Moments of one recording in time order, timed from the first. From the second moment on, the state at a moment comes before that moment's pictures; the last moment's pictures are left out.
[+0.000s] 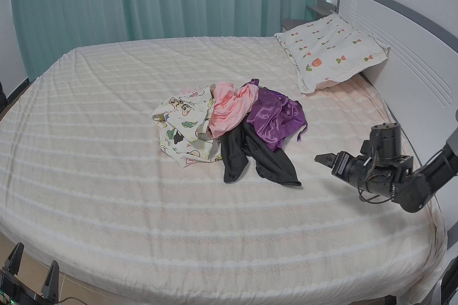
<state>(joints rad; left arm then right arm) 0.00 0.02 -0.02 0.00 0.00 0.00 0.32 1.89 -0.68 -0.73 -0.05 0.65</state>
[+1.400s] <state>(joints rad) 0.00 0.02 -0.02 0.00 0.00 0.00 0.47 2.36 -1.09 -0.76 -0.18 0.78</state>
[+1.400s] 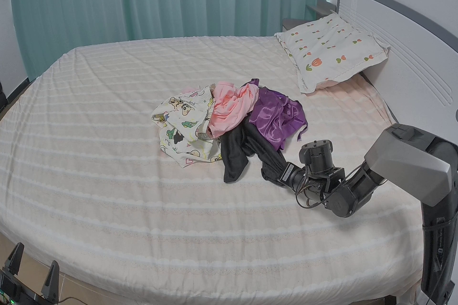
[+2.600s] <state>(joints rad) 0.00 0.10 -0.16 -0.05 -0.02 -0.15 0.47 2.10 -0.53 -1.22 -0.03 0.90</state>
